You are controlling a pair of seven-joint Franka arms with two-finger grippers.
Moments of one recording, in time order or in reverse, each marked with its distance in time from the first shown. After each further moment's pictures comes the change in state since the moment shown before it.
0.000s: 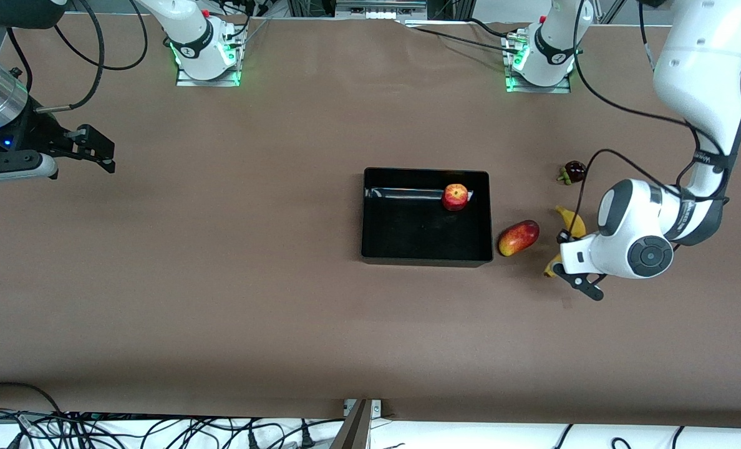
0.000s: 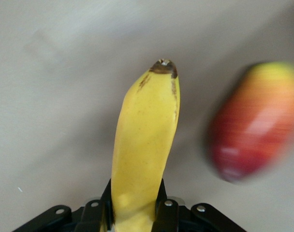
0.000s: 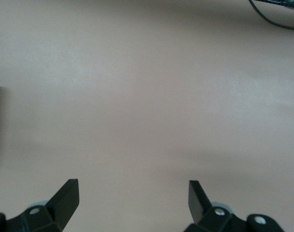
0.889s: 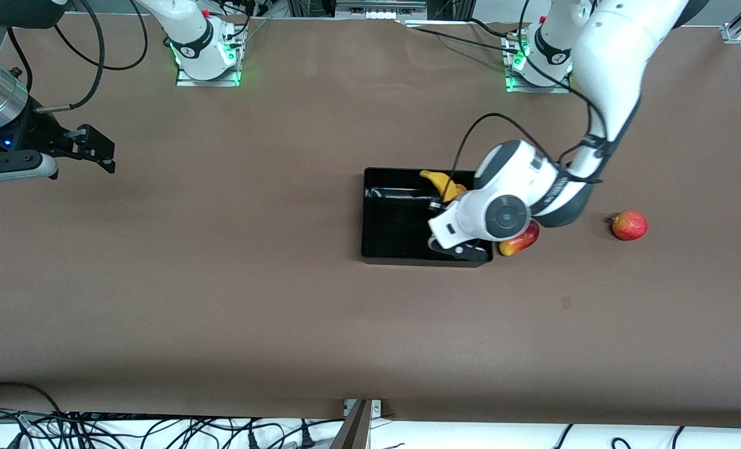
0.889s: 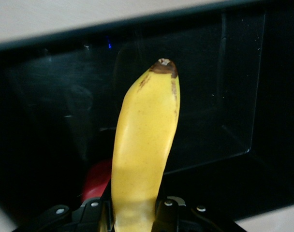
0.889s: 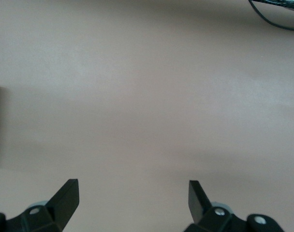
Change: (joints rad) left arm -0.251 0.073 -0.193 0.040 -0.180 0.062 -0.714; right arm 0.000 0.000 0.001 0.000 0.000 0.002 0.000
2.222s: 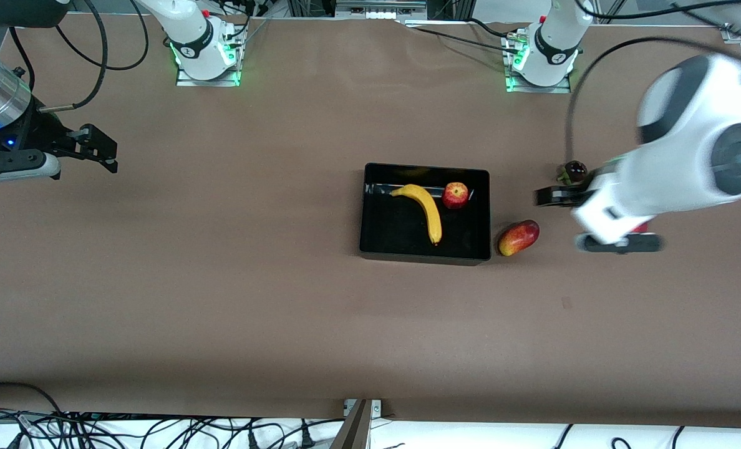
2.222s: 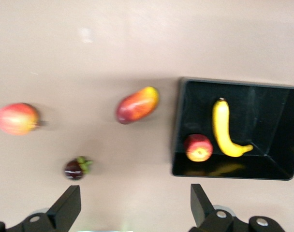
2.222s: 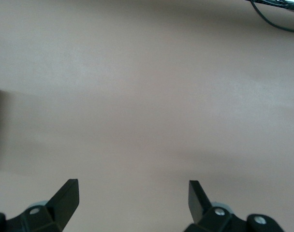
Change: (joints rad) left arm 0.257 -0.261 0.025 0.347 0.067 -0.526 0.039; right arm 0.001 0.001 0.006 0.001 0.000 0.001 0.000
